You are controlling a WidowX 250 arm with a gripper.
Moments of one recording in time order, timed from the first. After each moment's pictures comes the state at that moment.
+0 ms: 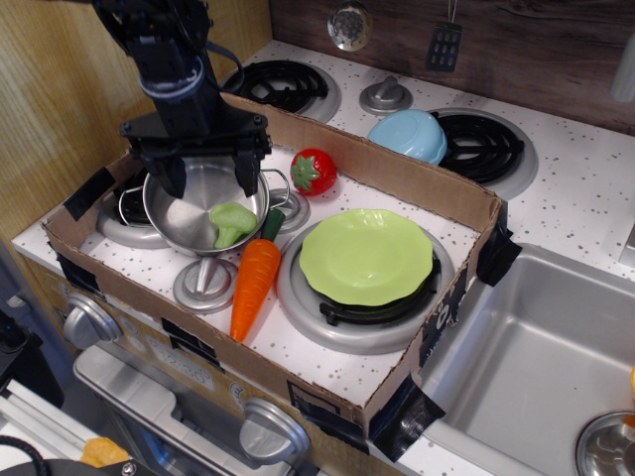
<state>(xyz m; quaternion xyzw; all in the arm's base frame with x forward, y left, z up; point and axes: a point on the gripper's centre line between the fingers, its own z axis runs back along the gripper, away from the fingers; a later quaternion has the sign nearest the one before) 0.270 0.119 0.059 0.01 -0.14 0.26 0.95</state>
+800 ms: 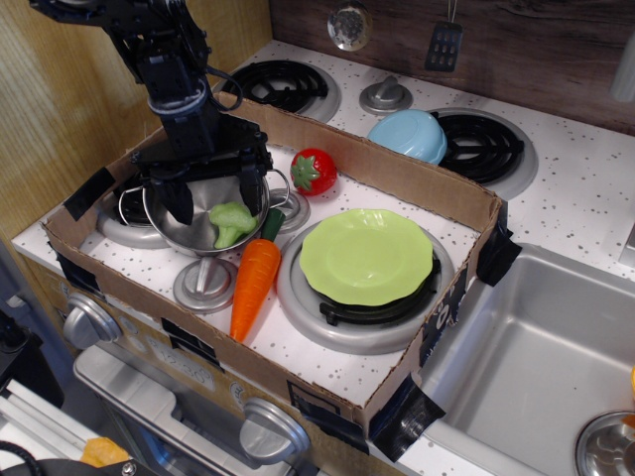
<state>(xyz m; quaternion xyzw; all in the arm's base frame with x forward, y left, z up) 0.276 0.128 0.030 -0.04 -0.06 0.30 0.95</state>
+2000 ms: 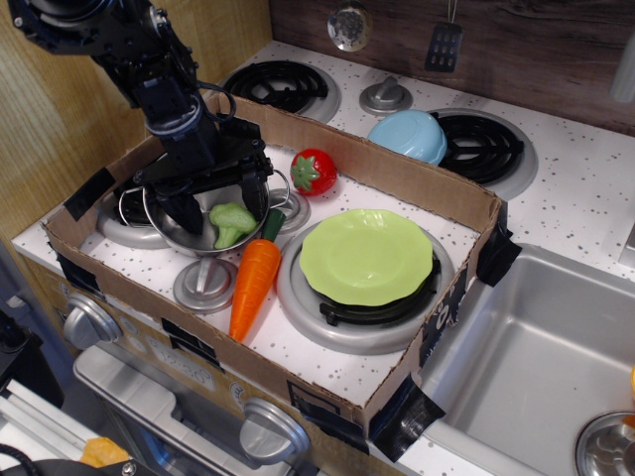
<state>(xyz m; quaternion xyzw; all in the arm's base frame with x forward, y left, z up) 0.278 0.122 0.014 -0.06 -0.09 0.33 0.94</state>
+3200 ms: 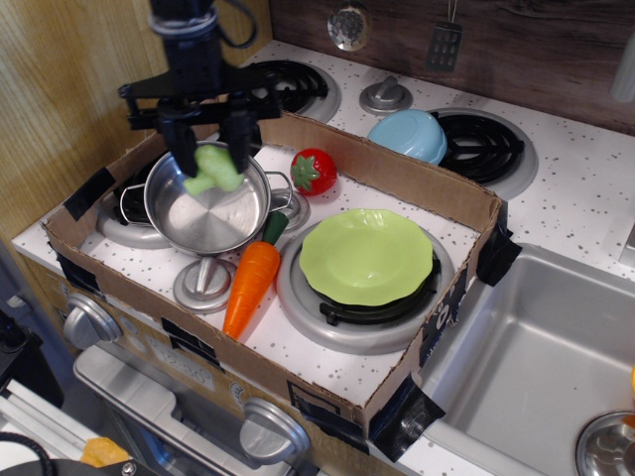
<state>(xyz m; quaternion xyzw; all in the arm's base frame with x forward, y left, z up) 0.264 0.089 0.096 0.01 -0.04 0.31 0.95</state>
